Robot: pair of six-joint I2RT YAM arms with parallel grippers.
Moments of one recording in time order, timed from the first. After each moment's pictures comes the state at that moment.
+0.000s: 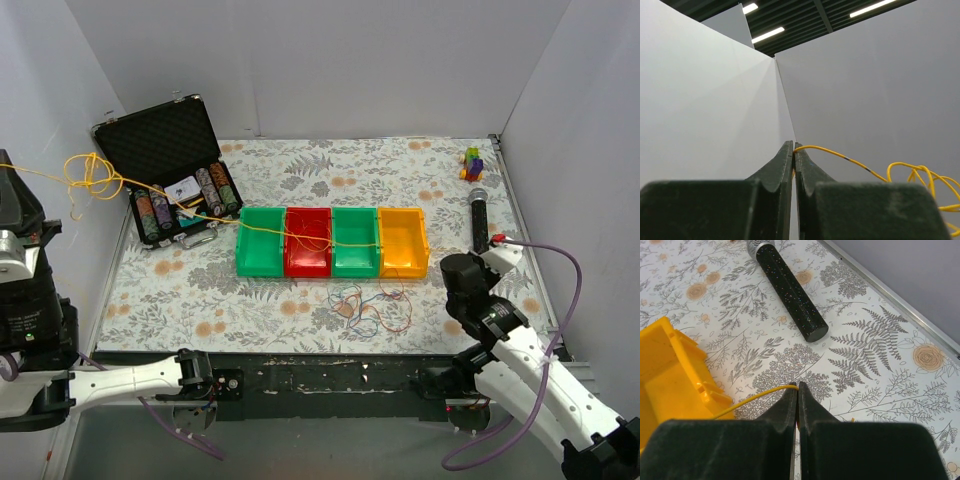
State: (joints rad) left arm -1.25 0.53 1.29 0.58 -0.71 1.58; right arm 0.55 0.63 0.48 -0.51 0.99 0.71
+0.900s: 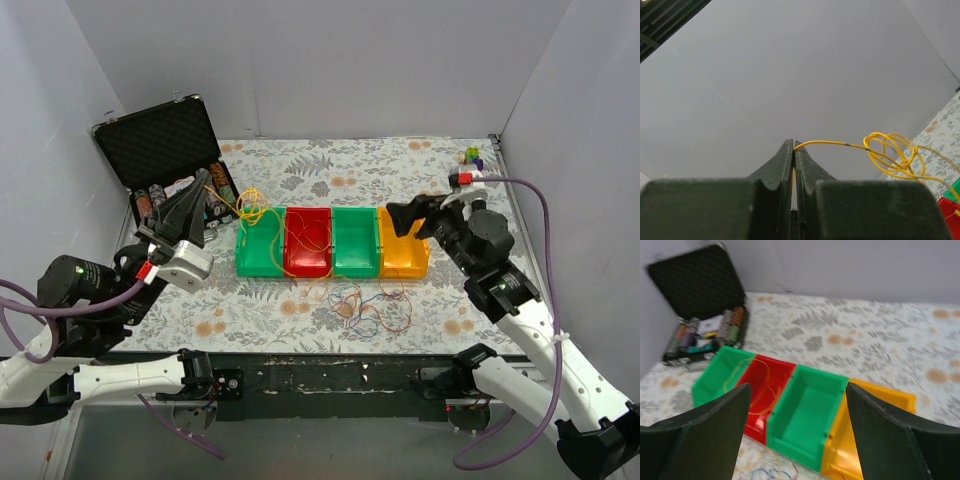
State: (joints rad) left arm -1.26 0.67 1.27 -0.09 -0.49 1.09; right arm 0.52 0.75 0.75 -0.09 0.09 0.27
